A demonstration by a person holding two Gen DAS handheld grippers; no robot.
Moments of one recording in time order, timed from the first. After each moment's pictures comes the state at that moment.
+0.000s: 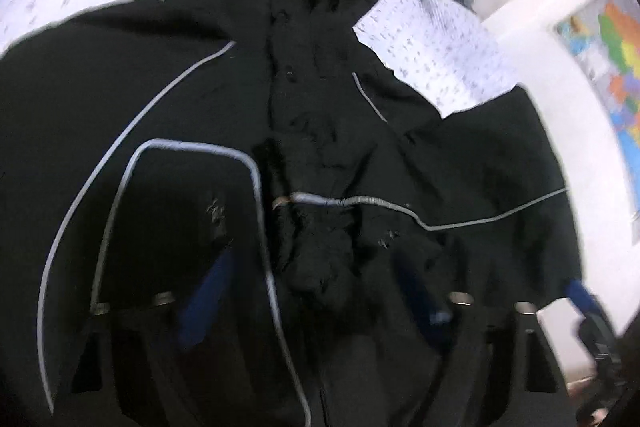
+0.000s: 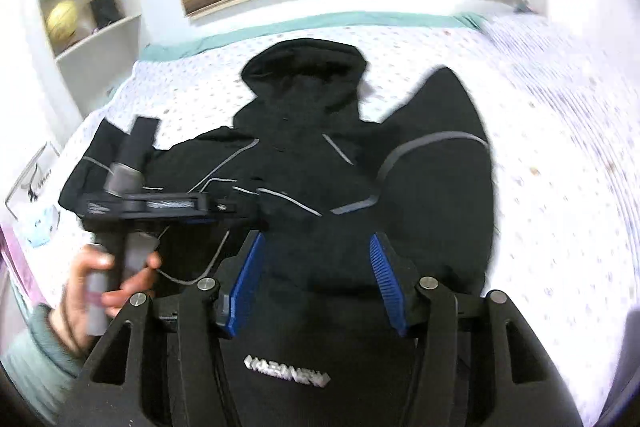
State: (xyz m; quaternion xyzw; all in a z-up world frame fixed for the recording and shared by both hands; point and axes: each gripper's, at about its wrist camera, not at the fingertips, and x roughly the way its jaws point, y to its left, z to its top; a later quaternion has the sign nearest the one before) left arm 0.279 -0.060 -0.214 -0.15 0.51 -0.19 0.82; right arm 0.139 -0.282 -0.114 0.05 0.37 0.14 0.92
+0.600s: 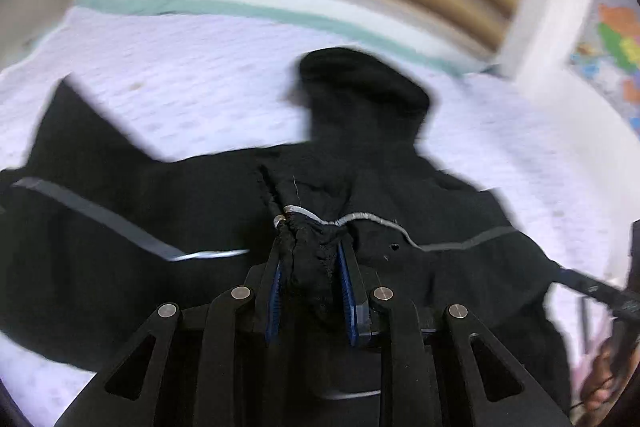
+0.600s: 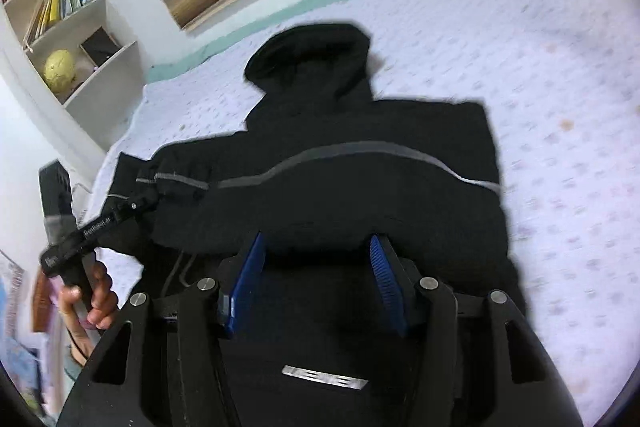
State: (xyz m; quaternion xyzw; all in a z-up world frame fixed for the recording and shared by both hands) left arm 0.203 0.071 -0.132 -0.11 0.40 -0.06 0.91; right arm 0.182 -0.291 -0.125 0.16 0.43 0.20 0.87
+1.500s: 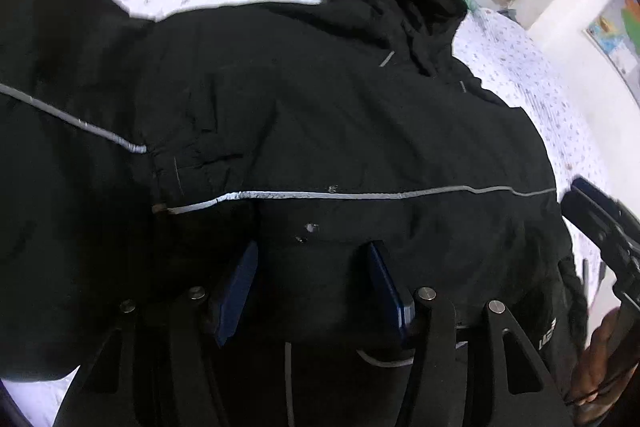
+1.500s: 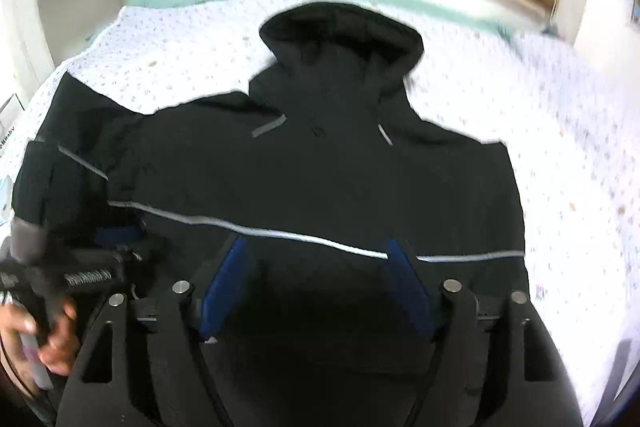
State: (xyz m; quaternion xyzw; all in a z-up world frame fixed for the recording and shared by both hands) left arm 0.226 0.065 -0.216 -0.13 0.51 -0.11 0.85; right arm 0.196 -0.158 -0.136 -0.06 0.40 0.10 0.91
